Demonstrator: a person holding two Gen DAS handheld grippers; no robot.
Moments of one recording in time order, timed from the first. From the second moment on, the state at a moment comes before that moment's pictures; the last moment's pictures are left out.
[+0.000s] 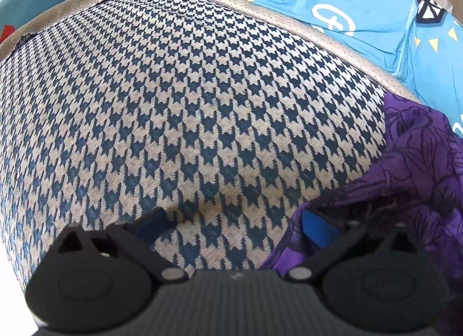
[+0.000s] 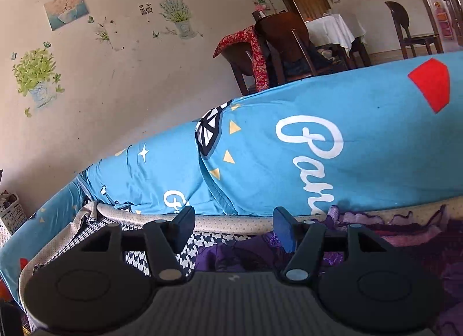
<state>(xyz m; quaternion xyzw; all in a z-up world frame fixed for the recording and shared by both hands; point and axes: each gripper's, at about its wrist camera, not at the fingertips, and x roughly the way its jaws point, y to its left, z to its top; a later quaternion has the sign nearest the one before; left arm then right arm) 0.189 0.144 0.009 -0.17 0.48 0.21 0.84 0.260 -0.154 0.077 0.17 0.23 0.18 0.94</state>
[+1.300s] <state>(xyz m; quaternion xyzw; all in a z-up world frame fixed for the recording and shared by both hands) 0.175 0.087 0.027 -0.16 0.48 0.13 0.85 0.105 -0.205 0.041 -0.07 0.38 0.14 0.91</state>
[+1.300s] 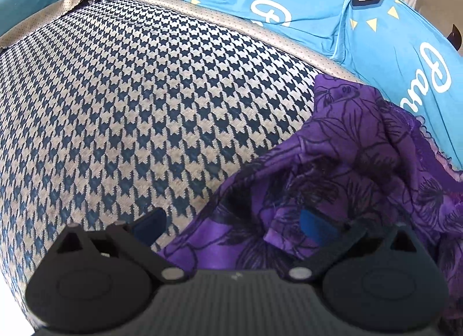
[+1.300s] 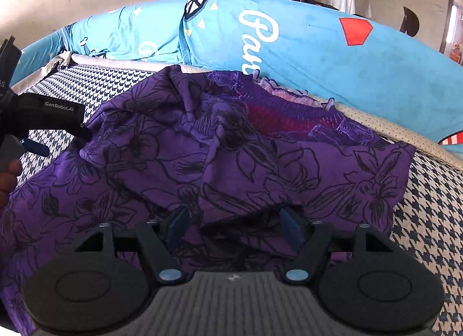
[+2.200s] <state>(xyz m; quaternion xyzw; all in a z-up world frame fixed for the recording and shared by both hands) 0.174 0.073 0.019 -0.14 0.49 0.12 0.85 0.117 -0.252 0.073 0.04 0.28 0.04 0.96</state>
